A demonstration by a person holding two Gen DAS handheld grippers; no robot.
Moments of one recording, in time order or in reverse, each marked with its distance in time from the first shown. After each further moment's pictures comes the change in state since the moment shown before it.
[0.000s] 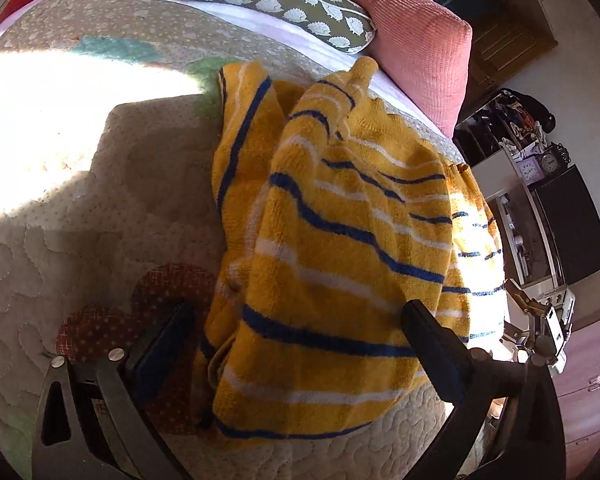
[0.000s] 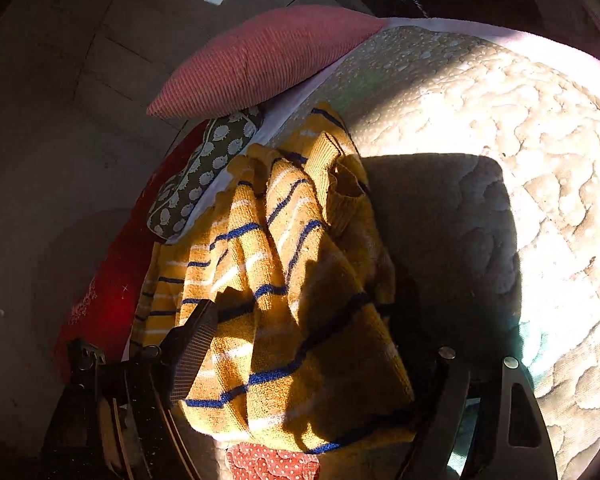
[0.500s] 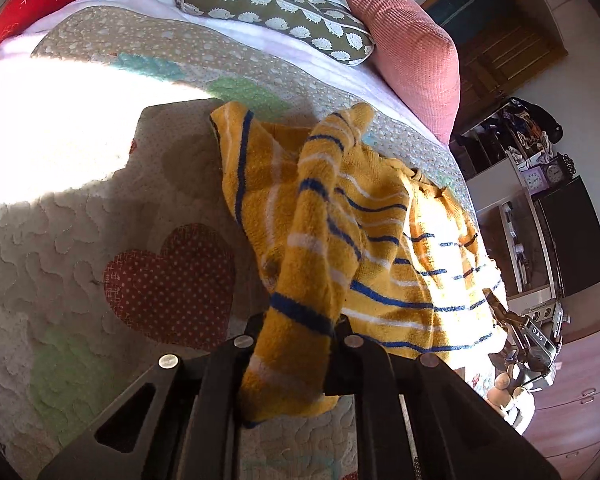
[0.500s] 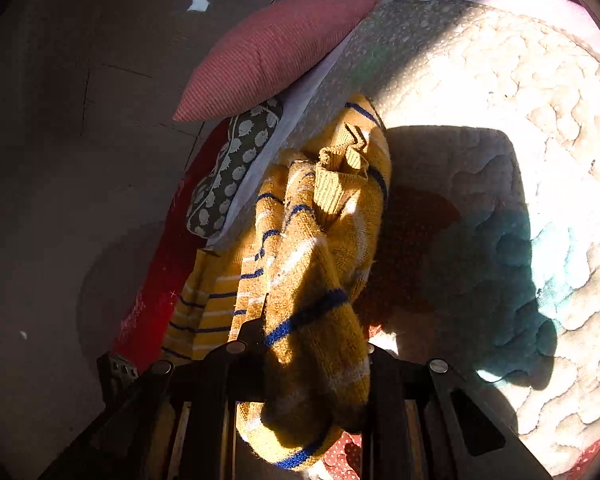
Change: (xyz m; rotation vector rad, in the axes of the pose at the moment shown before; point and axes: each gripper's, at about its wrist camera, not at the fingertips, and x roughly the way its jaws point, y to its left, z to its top) left arm -0.065 -0.017 -0.025 -0.040 -0.015 0.016; right arm -0.022 0.023 -0.015 0.144 0.063 0.144
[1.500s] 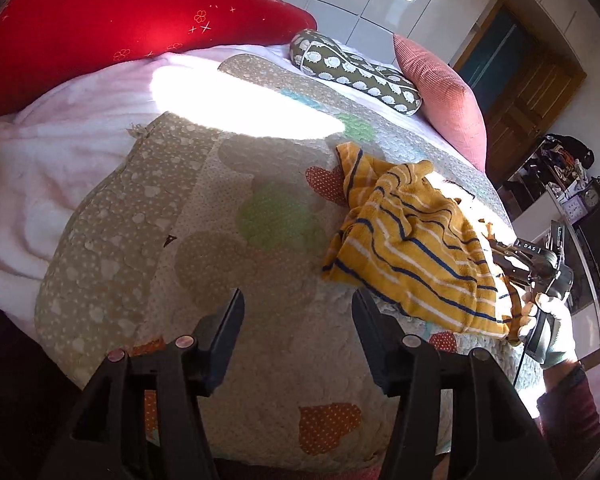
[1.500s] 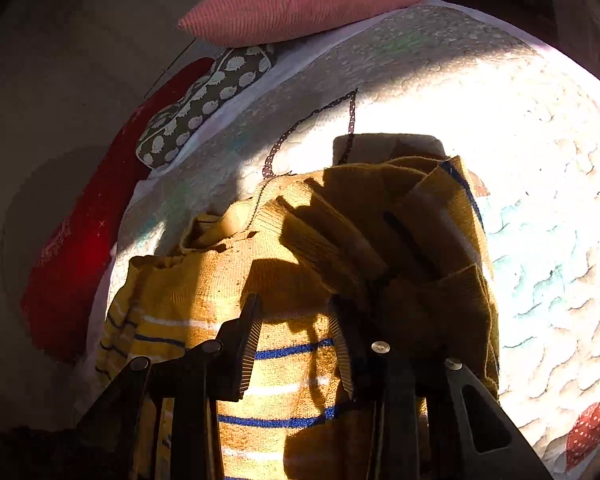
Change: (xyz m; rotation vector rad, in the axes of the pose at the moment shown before) left arm -0.160 0.059 -0.181 -0.060 -0.273 0.242; right arm 0.044 0.037 -0.009 -0.214 0.104 -0.375
